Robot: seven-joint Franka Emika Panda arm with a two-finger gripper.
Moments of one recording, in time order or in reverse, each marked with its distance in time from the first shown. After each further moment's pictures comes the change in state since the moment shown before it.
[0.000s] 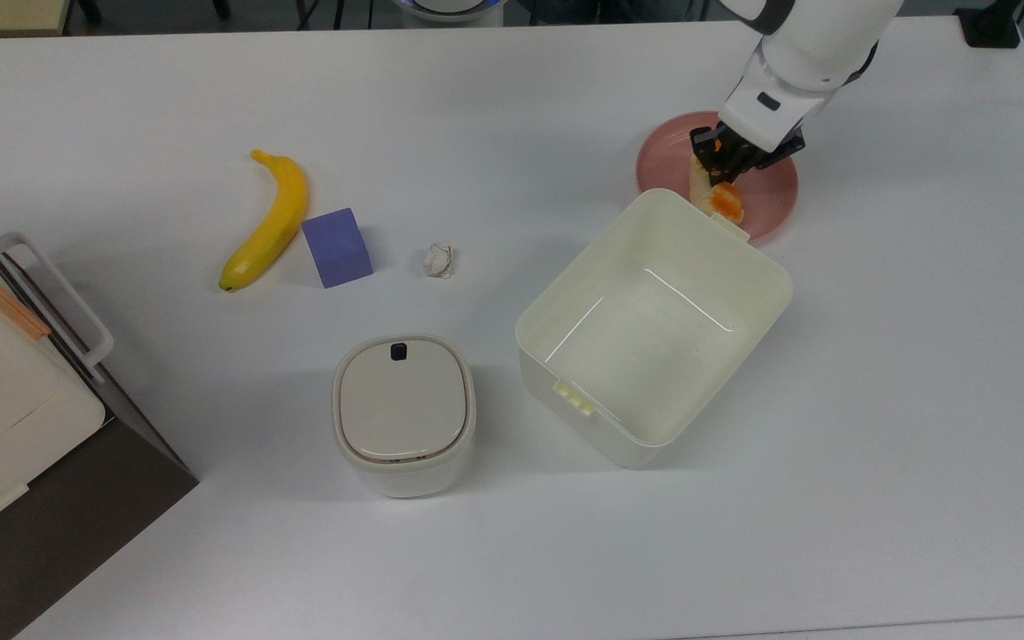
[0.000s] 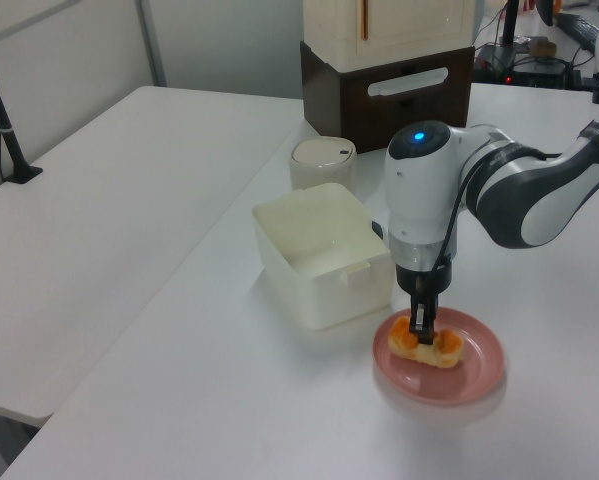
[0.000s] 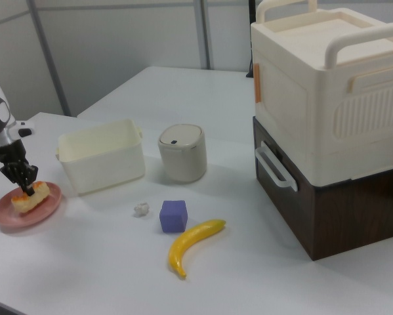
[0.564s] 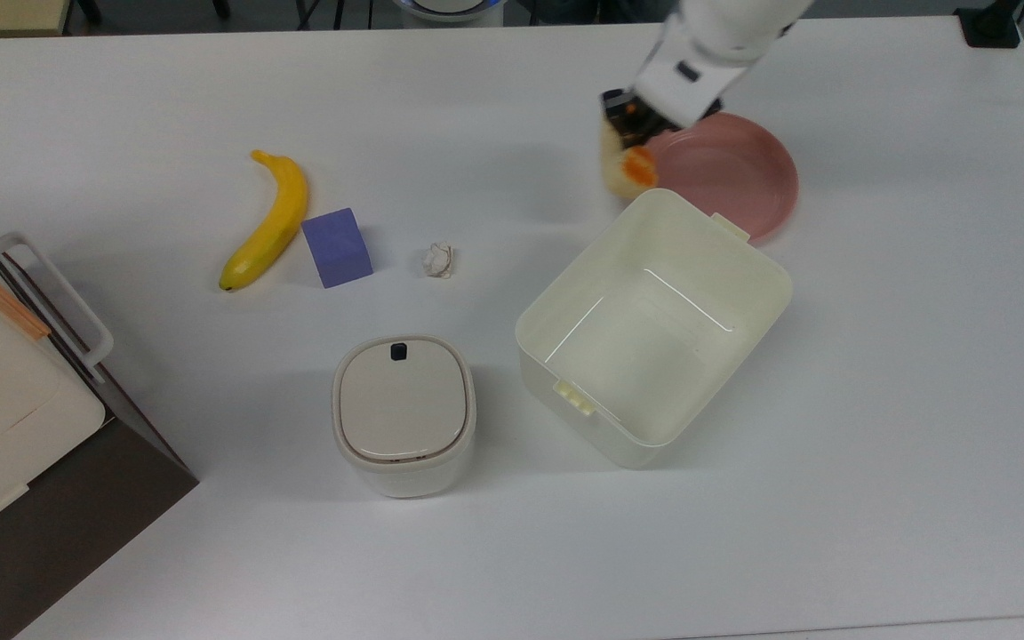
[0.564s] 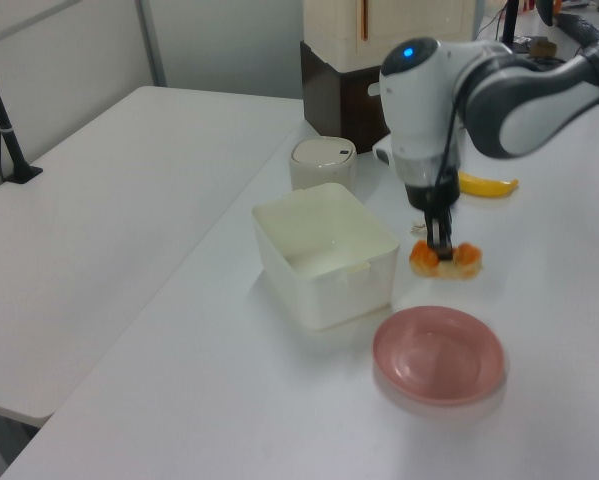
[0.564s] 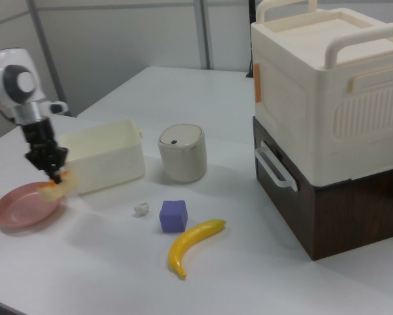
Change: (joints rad) arm -0.185 -0.129 0.005 0.027 0.000 -0.295 -0.285
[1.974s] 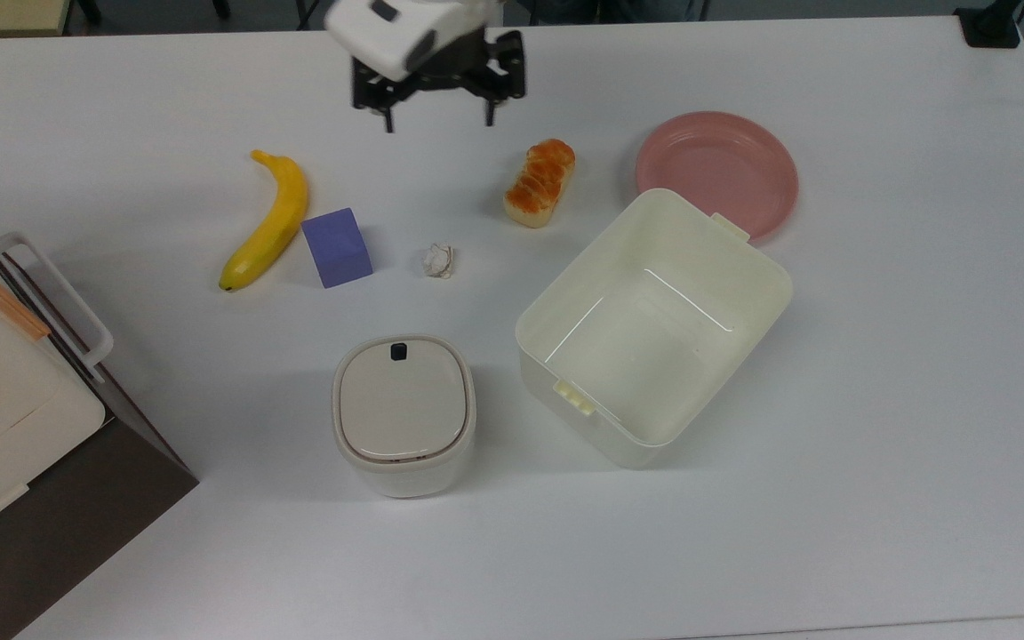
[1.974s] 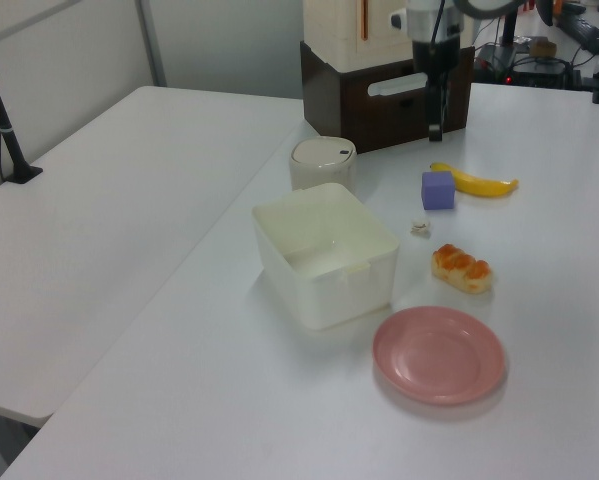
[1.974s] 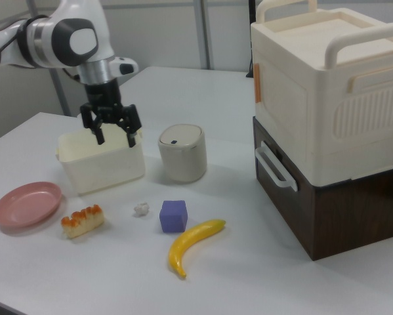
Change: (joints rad) arm -0.339 -0.109 -0.067 0.127 0.077 -0.071 -0.356
